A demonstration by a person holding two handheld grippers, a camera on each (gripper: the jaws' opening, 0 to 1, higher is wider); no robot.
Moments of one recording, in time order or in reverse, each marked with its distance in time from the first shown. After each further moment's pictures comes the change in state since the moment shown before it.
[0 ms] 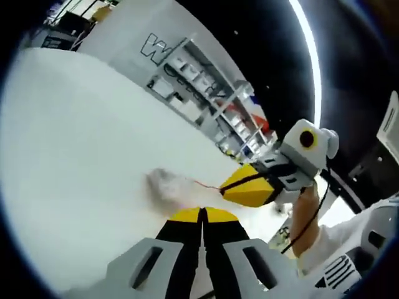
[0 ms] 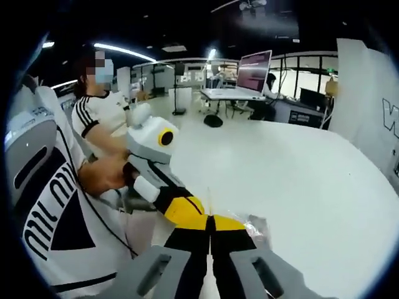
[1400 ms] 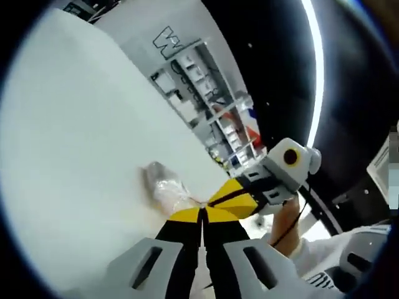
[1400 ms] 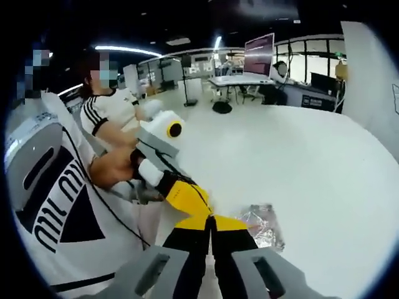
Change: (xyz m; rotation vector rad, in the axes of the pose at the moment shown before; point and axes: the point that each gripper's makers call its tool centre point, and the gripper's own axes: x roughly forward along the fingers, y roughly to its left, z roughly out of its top) left arm 0.006 0.019 0.011 -0.167 -0.007 -0.025; right arm 0.007 0.004 -0.017 0.044 0.098 0.162
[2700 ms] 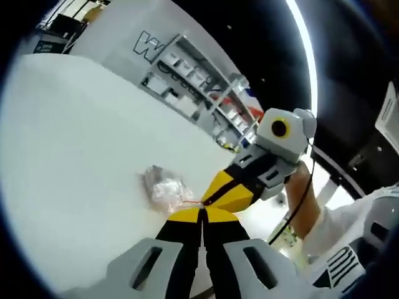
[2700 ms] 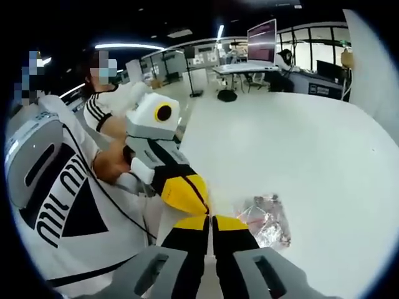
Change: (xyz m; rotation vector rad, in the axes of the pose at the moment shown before) left arm -0.006 -0.017 -0.023 0.230 0.056 0.073; right arm 0.002 0.001 -0.014 0.017 0.072 0.027
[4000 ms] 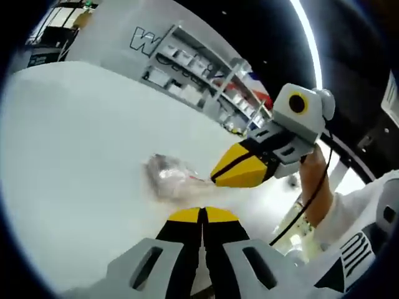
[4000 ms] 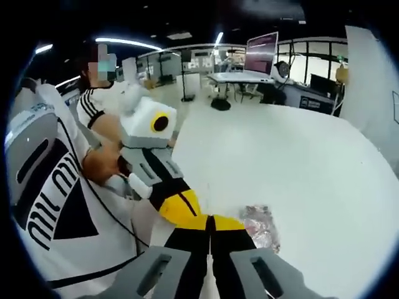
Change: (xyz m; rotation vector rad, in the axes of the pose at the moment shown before) left arm 0.003 0.009 -0.011 0.060 0.064 0.049; right arm -0.009 0.001 0.015 -0.065 -0.067 -0.107
